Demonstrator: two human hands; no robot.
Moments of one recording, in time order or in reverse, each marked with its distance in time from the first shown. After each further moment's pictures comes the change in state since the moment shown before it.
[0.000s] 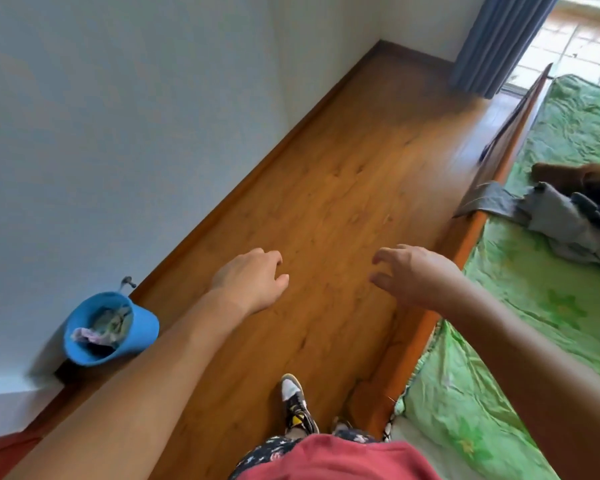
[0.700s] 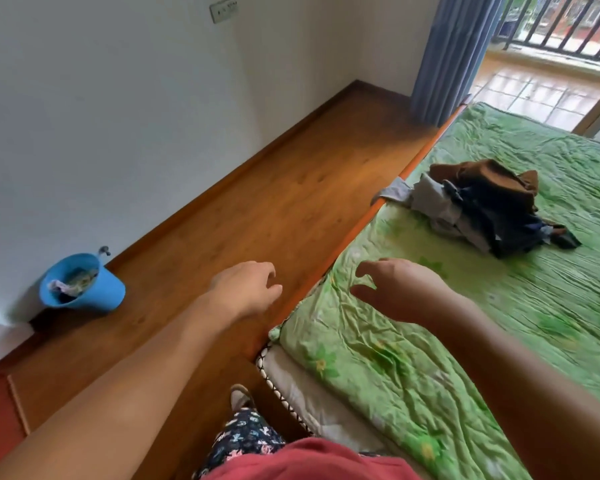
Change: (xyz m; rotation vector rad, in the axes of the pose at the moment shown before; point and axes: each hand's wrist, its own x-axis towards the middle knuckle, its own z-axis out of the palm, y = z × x) left_hand -0.226 0.405 0.108 0.013 -0.045 -0.120; right_hand -0.355 0.294 0.035 -0.060 0.072 -0.147
